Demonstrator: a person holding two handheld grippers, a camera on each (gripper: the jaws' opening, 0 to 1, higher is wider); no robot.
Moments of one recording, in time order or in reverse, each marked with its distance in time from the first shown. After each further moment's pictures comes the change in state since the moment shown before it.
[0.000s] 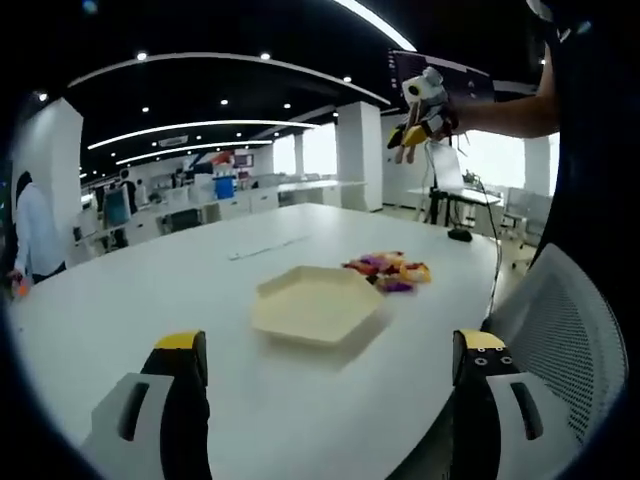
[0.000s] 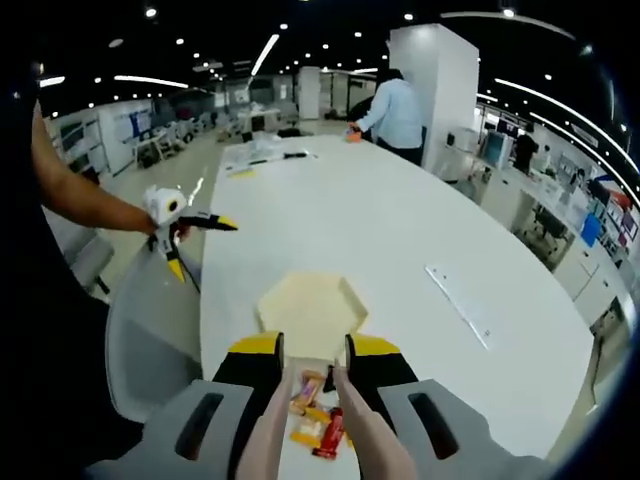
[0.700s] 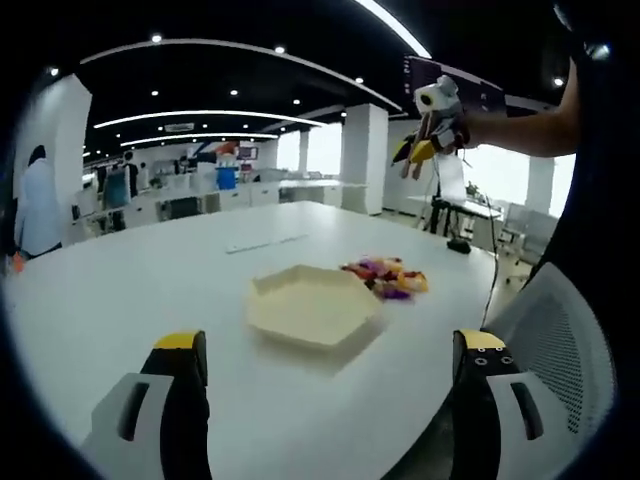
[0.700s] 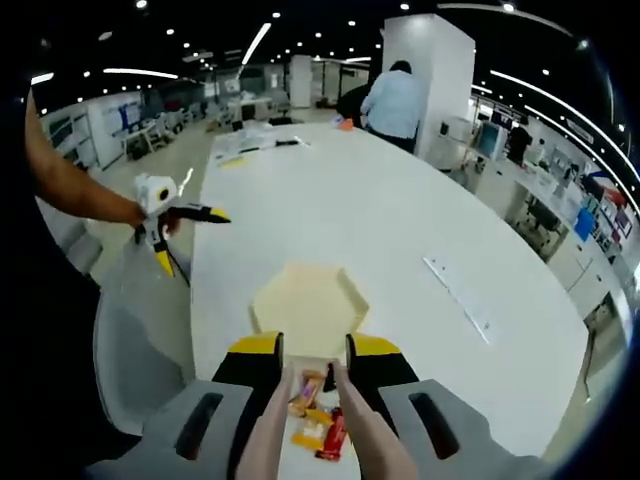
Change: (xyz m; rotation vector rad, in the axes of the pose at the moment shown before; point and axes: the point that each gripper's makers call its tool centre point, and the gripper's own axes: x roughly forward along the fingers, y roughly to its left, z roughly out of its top) left arm 0.000 0.010 0.006 -0.080 -0.047 -0.024; right arm 0.027 0.007 0.003 0.021 0.043 -0.061
